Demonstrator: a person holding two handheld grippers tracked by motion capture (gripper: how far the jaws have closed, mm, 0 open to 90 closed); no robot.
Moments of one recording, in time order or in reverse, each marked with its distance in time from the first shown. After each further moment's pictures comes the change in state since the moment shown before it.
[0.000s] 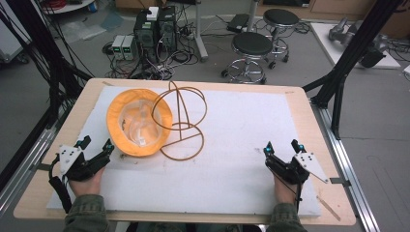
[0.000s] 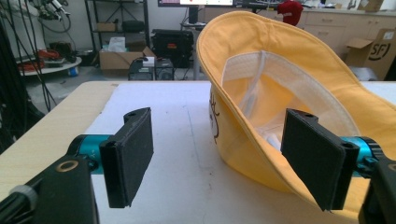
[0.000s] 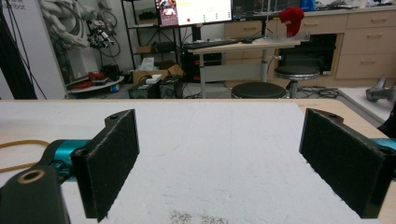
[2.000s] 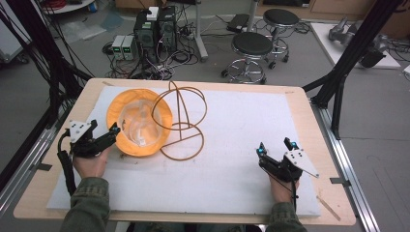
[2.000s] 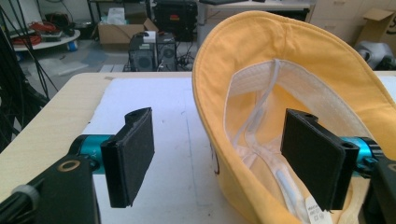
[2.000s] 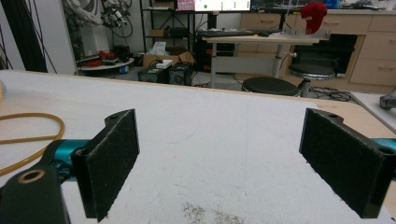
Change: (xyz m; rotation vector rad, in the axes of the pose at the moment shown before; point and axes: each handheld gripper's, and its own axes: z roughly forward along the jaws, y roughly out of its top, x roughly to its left) left arm -0.006 0.040 0.051 0.141 0.022 0.004; right arm 0.010 -0.002 0.010 0.049 0.057 -0.095
